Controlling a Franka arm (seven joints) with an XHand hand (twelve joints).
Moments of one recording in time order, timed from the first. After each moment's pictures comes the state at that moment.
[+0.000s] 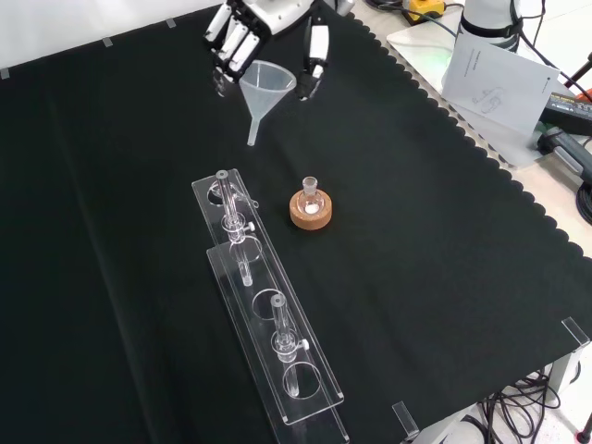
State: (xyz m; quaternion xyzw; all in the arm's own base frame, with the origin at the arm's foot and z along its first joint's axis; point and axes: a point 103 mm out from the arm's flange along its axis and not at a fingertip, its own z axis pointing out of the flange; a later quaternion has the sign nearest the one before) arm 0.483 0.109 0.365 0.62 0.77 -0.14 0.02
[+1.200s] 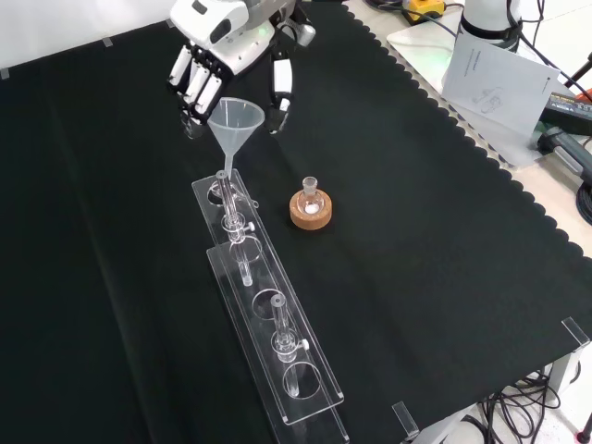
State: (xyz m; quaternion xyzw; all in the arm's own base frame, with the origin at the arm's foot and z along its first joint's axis) arm 0.546 0.119 0.337 0.59 0.79 -0.15 0.00
